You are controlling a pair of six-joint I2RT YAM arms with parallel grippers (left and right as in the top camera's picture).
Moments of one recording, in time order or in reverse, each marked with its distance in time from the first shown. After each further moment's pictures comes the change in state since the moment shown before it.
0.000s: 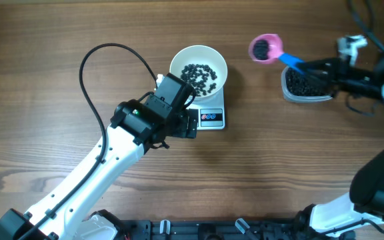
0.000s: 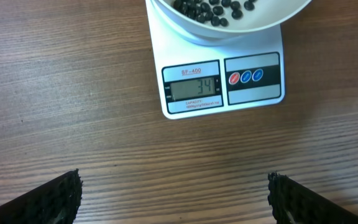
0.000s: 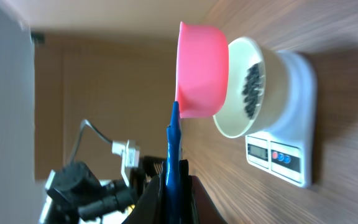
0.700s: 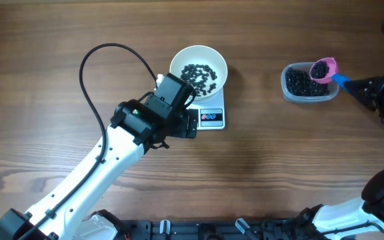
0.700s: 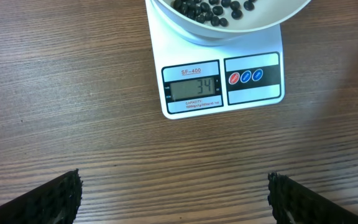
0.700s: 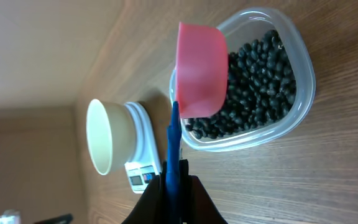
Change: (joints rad) left arm 0.000 0.000 0.000 0.000 0.000 0.000; right arm -0.330 0.000 0.000 0.046 0.426 -0.008
